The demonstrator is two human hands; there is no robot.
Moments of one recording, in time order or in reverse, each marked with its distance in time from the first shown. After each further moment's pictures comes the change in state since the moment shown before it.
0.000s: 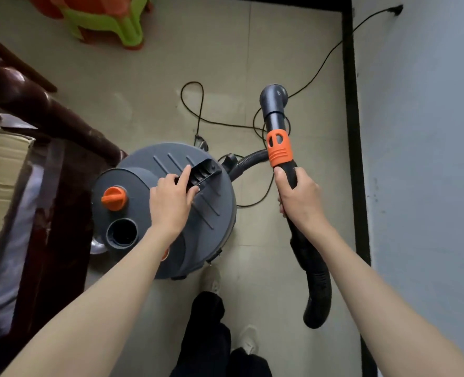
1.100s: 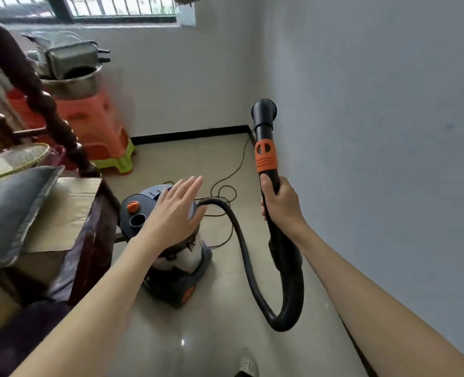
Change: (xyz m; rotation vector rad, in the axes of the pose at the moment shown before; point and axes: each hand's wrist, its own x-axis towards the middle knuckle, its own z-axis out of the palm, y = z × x) left_hand -0.433 0.094 -0.197 -0.051 0.208 0.633; right_hand -0.457 0.021 -0.183 0.486 0.271 -0.323
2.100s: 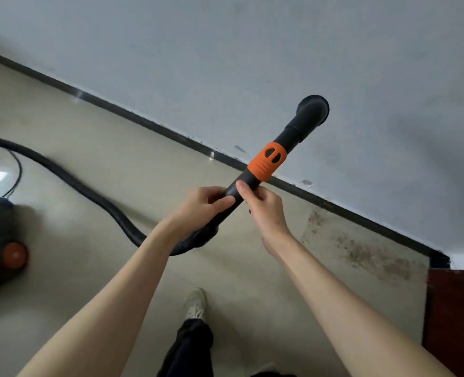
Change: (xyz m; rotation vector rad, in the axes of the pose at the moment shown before) left_hand -0.341 0.356 0.386 -0.661 -1.156 0.262; right_hand -0.525 0.349 -0.206 0.295 0.859 0.701
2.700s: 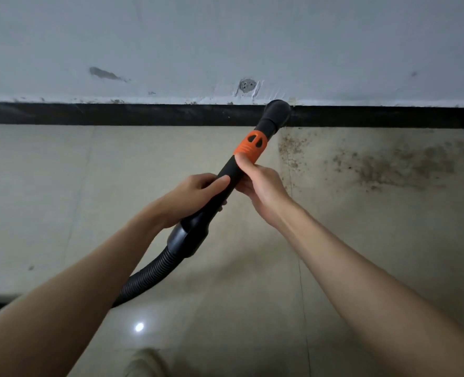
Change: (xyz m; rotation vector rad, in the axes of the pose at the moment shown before) left_hand 0.286 -0.264 0.257 0.269 -0.365 0.063; right_hand 0.240 0.395 -0.119 0.518 0.221 0.177
